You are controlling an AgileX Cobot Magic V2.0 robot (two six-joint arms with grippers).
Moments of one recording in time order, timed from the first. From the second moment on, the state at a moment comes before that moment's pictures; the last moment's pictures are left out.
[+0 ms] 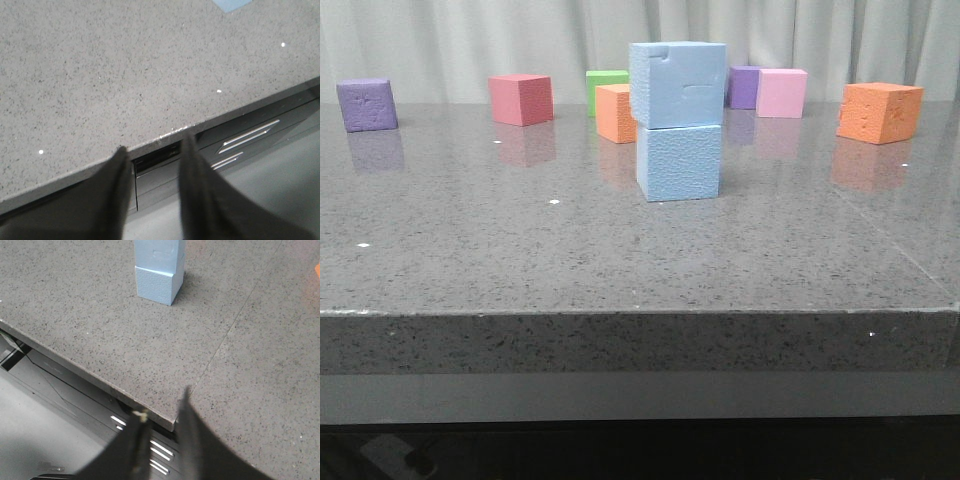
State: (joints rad) left arm -0.57 0.55 -0.80 0.07 1.03 -0.17; right arm 0.36 0.56 -0.80 0.18 0.88 -0.16
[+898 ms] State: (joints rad) left arm -0.57 0.51 -0.76 0.03 0.93 -0.08; right arm 0.36 0.56 -0.80 0.18 0.89 -0.16
